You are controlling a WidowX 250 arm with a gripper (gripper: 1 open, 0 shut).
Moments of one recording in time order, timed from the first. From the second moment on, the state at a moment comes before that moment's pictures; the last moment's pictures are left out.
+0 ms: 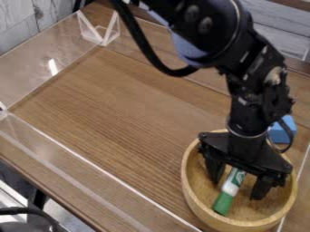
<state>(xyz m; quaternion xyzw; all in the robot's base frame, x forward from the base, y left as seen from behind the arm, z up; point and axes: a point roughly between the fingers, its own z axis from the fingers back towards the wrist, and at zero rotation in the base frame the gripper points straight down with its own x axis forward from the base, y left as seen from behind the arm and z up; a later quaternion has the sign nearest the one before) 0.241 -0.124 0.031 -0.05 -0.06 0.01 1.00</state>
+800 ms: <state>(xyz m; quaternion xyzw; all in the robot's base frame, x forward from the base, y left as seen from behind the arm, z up) 0.239 -0.120 0.033 -0.03 -0.04 -0.01 1.00</state>
